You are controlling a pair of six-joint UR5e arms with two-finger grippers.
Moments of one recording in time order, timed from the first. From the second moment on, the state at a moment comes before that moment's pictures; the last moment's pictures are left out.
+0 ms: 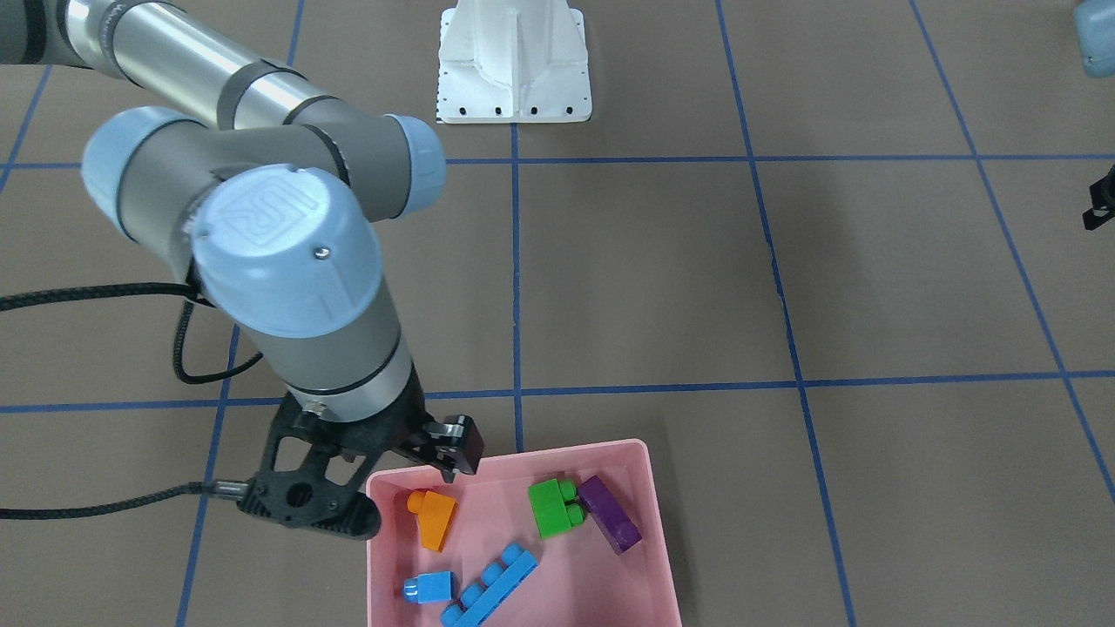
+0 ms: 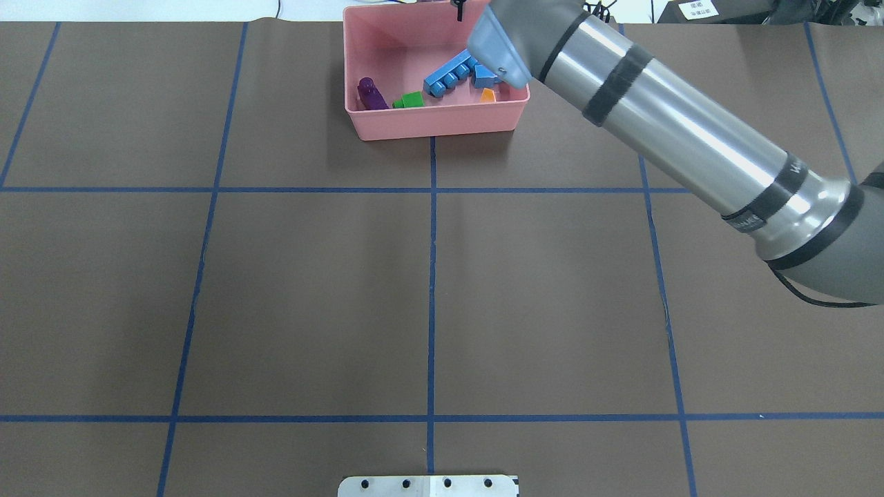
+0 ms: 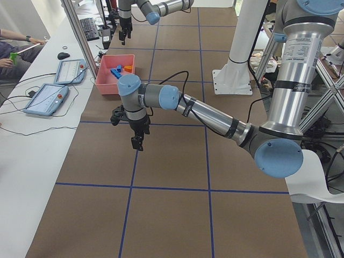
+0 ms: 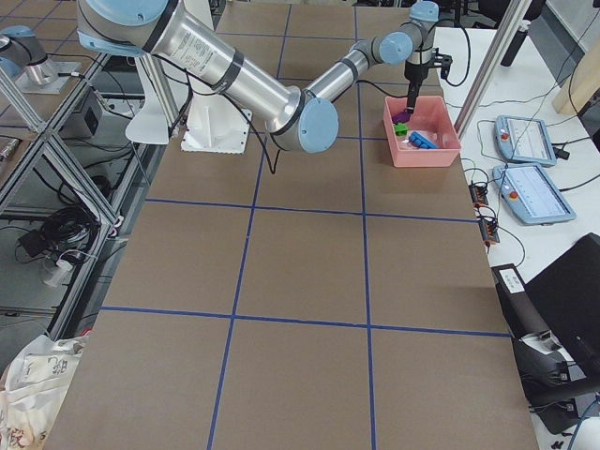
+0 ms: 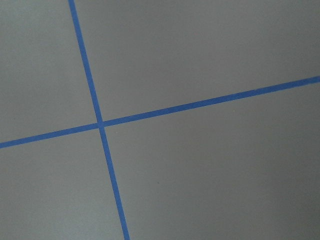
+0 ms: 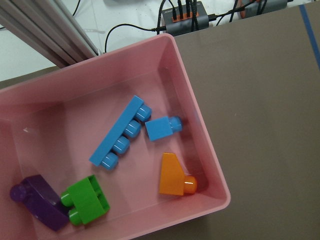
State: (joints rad) left arm -1.43 -1.70 -1.85 -1.24 -2.27 0.04; right arm 0.97 -0.52 1.20 -1.61 2.09 1.06
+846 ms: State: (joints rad) left arm -1.61 -1.46 -1.85 -1.43 -2.32 0.30; right arm 1.29 -1.16 1.64 -1.64 2.24 0.38
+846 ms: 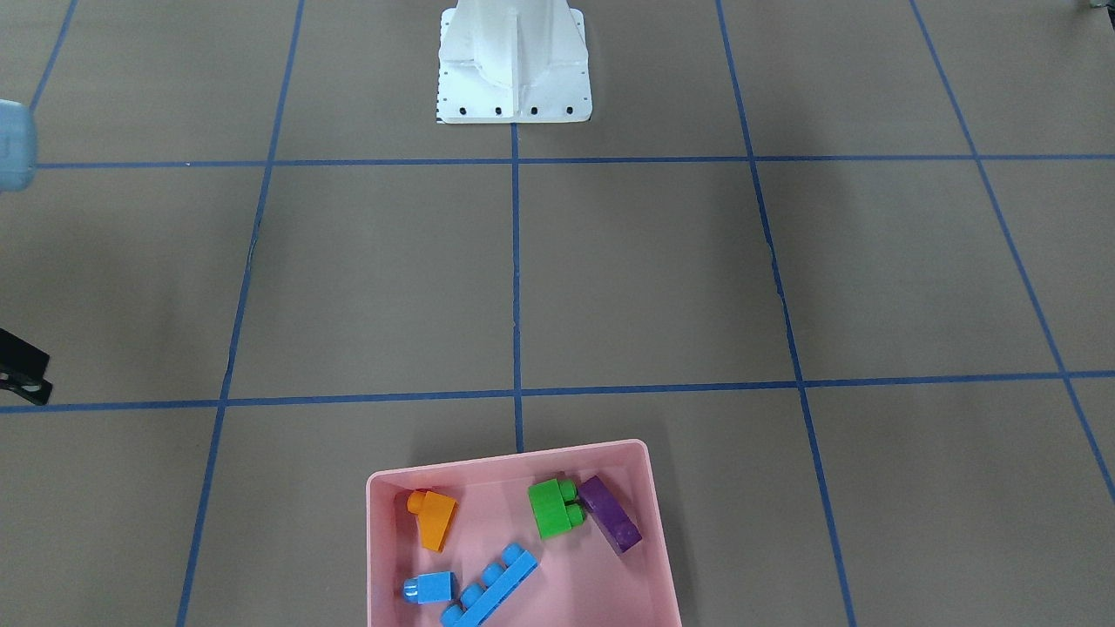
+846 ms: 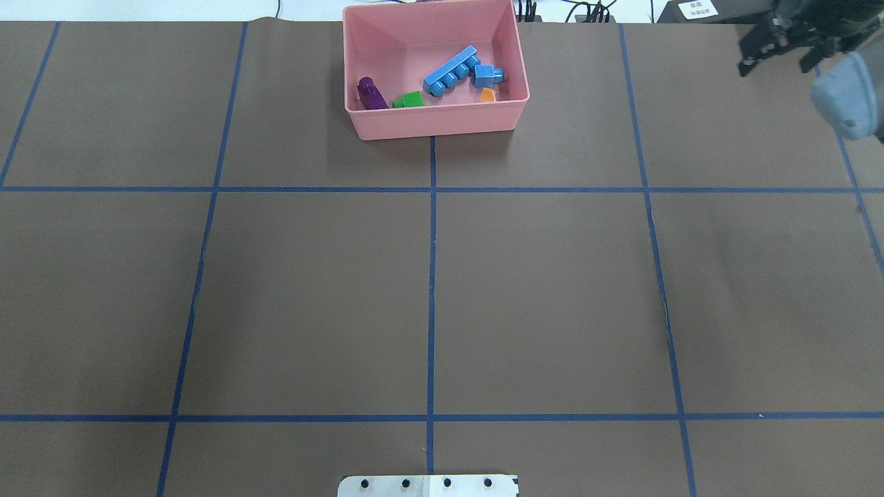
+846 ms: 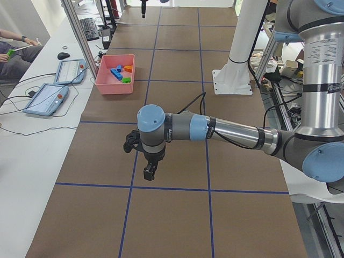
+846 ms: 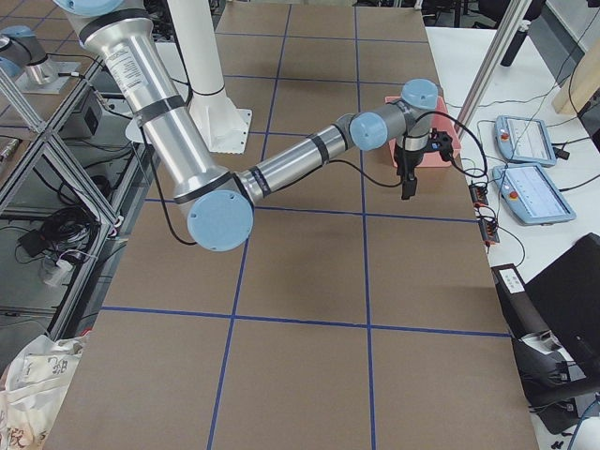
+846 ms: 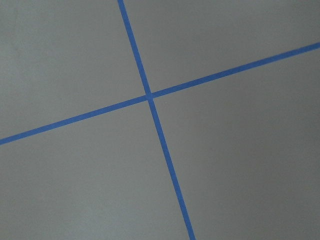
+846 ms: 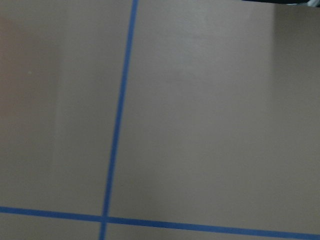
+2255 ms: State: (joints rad) left arm -1.62 -1.35 -1.86 -1.62 -2.35 0.11; right arm 1.69 -1.71 1.82 -1.76 2.26 -0.22
